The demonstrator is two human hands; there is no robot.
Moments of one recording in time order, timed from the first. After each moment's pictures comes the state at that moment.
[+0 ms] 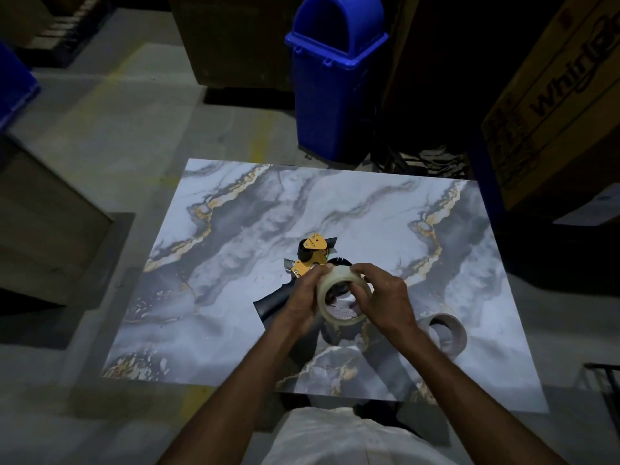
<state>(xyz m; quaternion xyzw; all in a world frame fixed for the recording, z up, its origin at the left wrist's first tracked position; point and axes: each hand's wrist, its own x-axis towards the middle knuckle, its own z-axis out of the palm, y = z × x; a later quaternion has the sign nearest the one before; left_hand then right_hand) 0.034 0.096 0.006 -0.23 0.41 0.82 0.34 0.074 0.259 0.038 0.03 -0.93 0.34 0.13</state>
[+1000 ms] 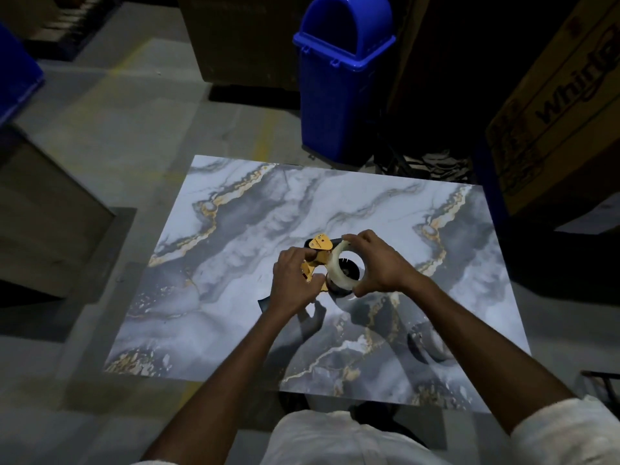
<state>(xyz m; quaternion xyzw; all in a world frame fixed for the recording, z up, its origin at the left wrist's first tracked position) 0.013 0.057 0.004 0.03 0.89 0.45 0.03 -0.007 0.279 0.052 0.12 -0.96 0.21 -0.17</state>
